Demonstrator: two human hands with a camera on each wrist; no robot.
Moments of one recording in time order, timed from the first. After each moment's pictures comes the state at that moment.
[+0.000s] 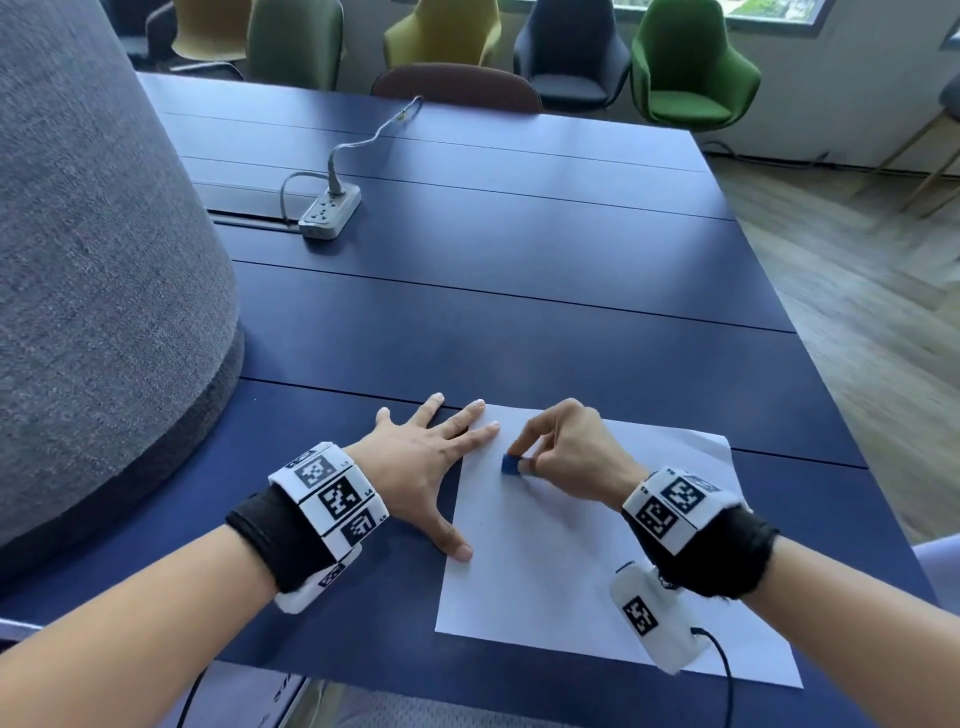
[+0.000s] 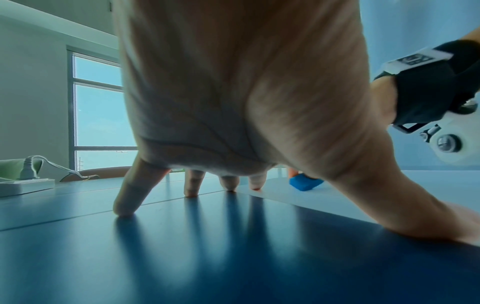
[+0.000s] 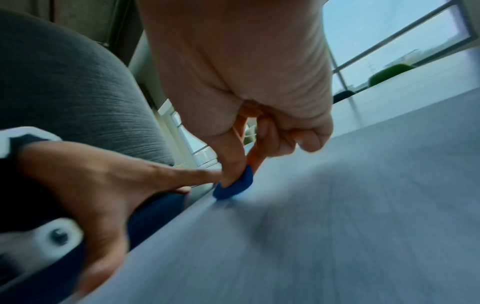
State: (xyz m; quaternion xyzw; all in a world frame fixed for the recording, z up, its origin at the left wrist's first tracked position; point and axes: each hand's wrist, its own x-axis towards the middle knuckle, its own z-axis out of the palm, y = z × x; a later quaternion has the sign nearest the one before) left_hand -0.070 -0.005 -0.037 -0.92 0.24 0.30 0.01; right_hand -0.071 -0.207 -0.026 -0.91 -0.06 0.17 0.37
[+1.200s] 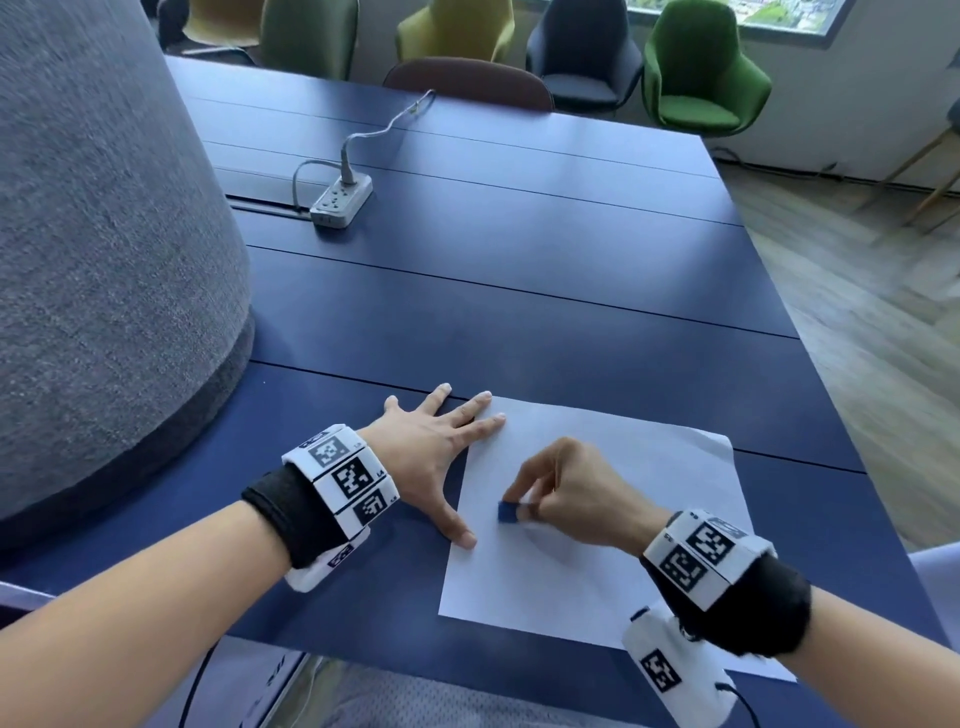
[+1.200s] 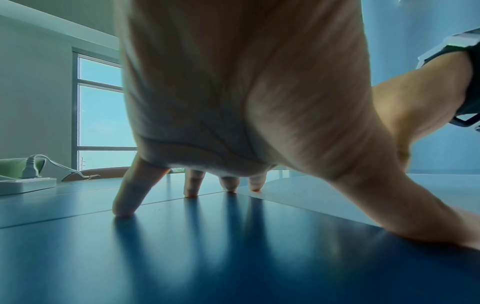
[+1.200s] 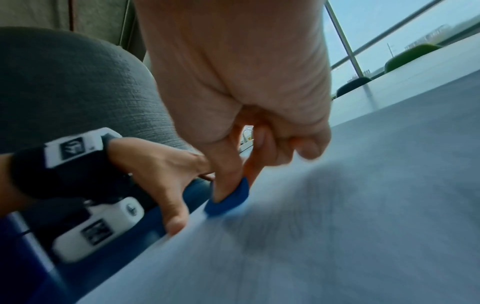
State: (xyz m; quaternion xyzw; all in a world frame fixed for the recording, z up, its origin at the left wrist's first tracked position) left_hand -0.072 -0.006 -0.034 -0.93 0.24 0.29 0.01; right_hand -0.106 -0.206 -0.027 -0.90 -0.10 0.24 0.35
